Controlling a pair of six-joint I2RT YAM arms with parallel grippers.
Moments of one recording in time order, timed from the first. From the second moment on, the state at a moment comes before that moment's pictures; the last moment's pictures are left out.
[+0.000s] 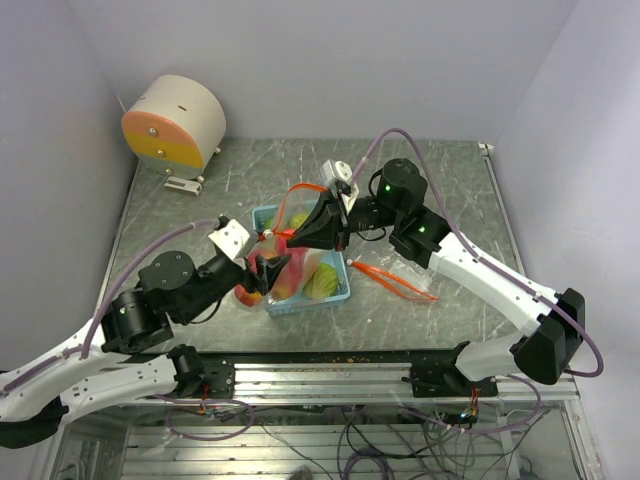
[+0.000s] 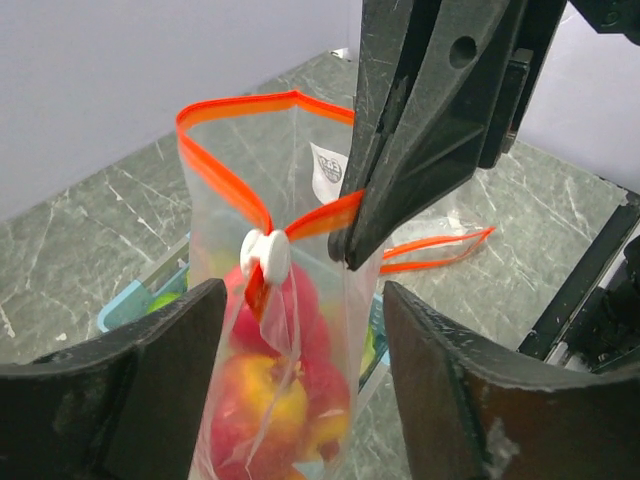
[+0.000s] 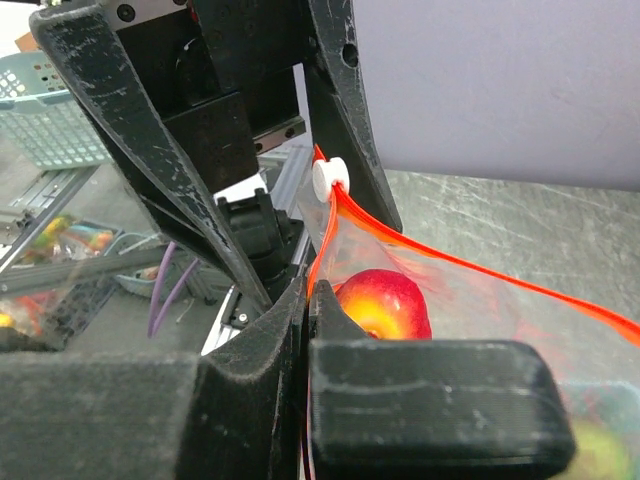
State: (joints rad) left arm -1.10 0.63 0.94 -0.33 -0.31 0.01; right arm 0.77 1.37 1.25 0.15 -1.02 0.07
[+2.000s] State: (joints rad) left arm -1.10 0.59 0.88 -0.36 -0.26 0.00; right arm 0.84 1.58 1.36 0.58 -1.27 0.32
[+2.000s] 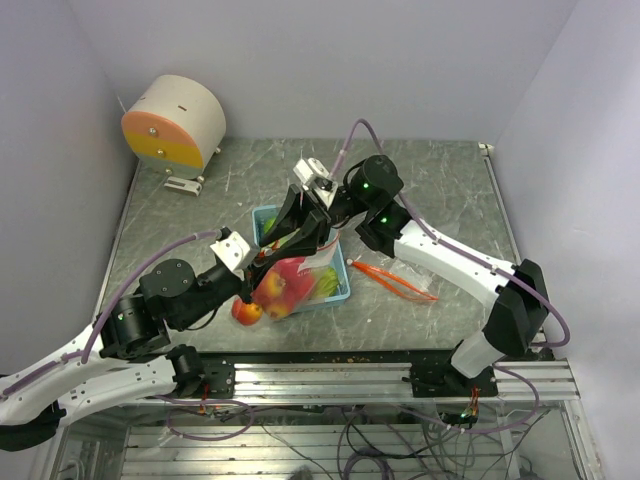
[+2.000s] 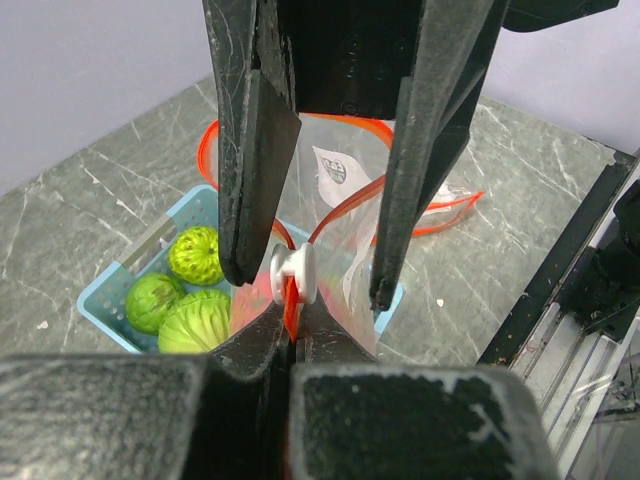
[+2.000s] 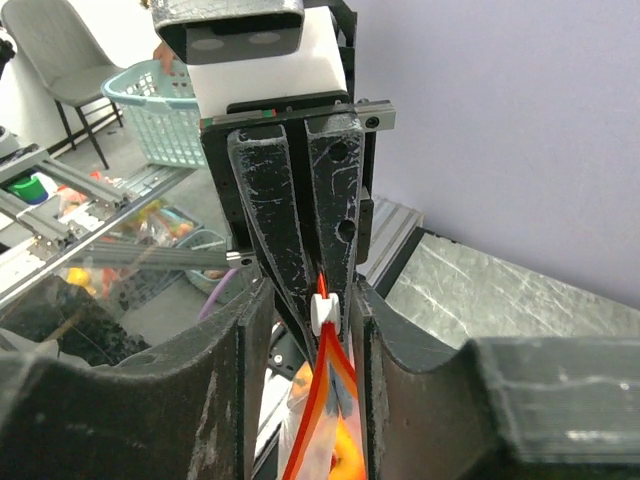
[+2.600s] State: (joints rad) left arm -1.10 0.59 0.88 -0.39 -0.27 0.00; right arm 0.84 1.59 1.38 0.43 -1.23 0.22
